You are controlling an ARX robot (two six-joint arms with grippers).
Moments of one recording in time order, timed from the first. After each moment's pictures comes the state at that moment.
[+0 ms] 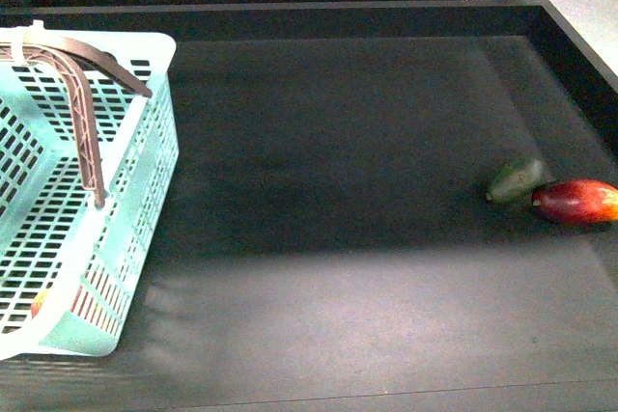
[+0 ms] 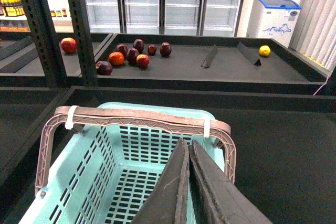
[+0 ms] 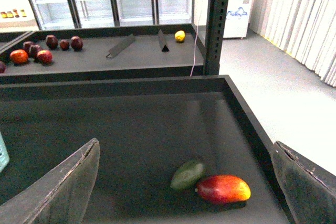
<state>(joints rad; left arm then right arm) 0.00 0.21 0.02 0.21 0.00 -0.01 0.00 0.01 0.02 0.00 0.00 0.00</state>
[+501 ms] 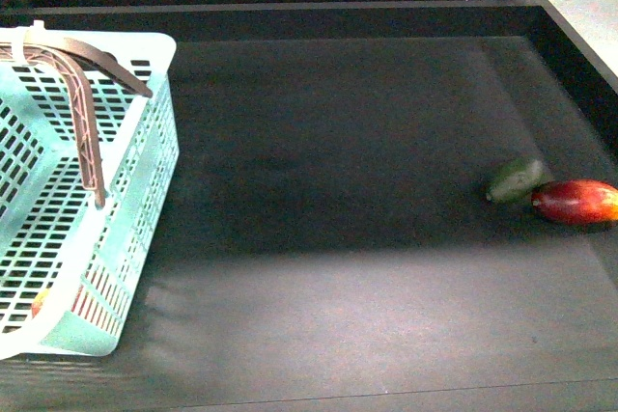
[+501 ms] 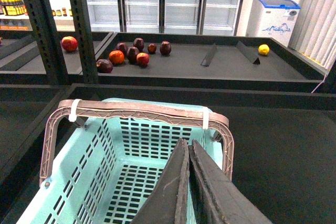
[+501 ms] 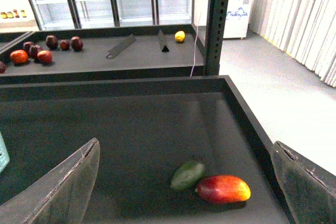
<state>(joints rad) 0.00 0.01 0.02 0.00 0.00 -0.01 0.00 0.00 0.02 0.00 0.00 0.00</state>
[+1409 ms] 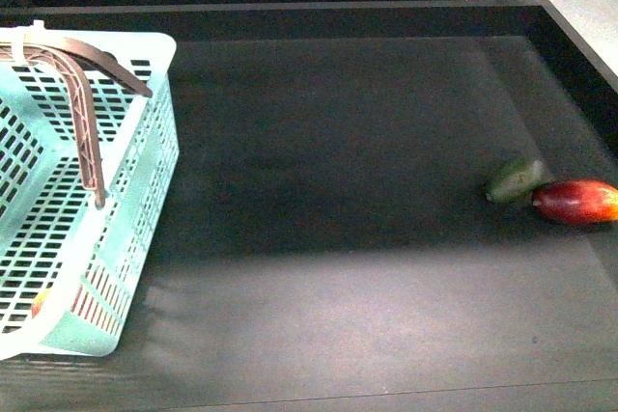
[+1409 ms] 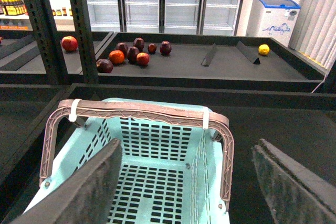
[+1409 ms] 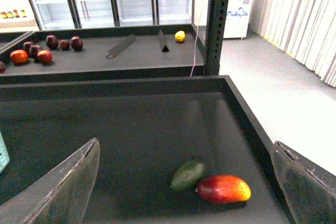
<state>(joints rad) 0.00 0.01 0.02 0.00 0.00 -0.01 0.00 0.00 0.02 0.00 0.00 0.00</state>
